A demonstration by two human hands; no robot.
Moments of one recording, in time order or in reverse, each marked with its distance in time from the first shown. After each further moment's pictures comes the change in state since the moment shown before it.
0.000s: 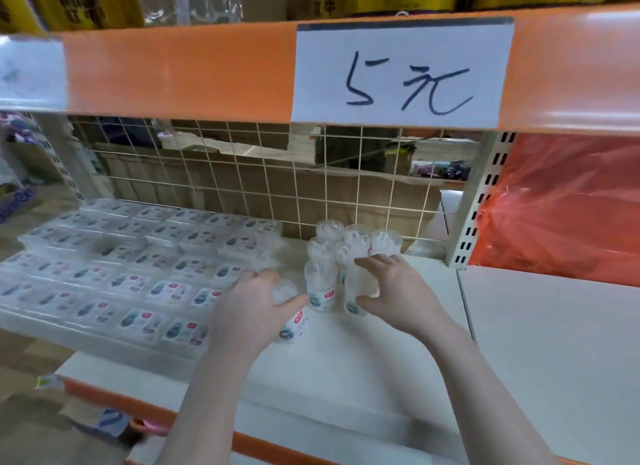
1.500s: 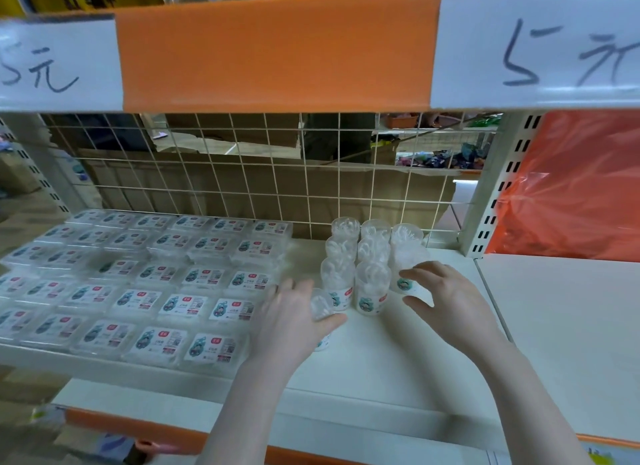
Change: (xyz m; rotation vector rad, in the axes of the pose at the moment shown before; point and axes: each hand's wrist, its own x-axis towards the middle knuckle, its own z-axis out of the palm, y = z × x) left_hand 0.018 -0.023 0.017 0.069 -0.133 0.223; right_hand -0.023 0.012 0.022 -0.045 0.202 0.097
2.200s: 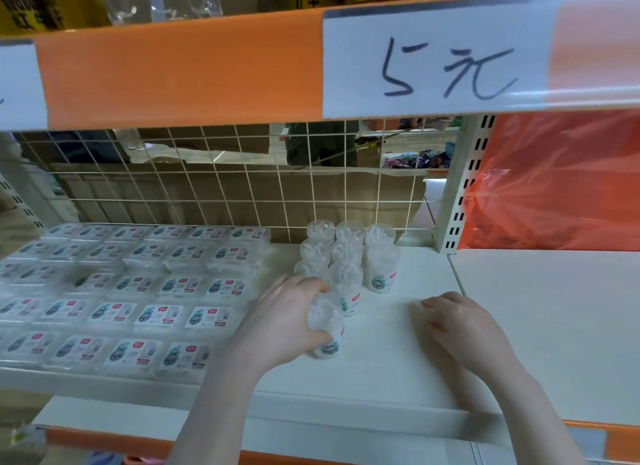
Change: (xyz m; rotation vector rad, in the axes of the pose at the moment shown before) left_hand -0.001 0.026 -0.019 -0.036 -0.085 0.371; right_hand -0.039 0.059 0.008 -0.132 -0.128 0.232
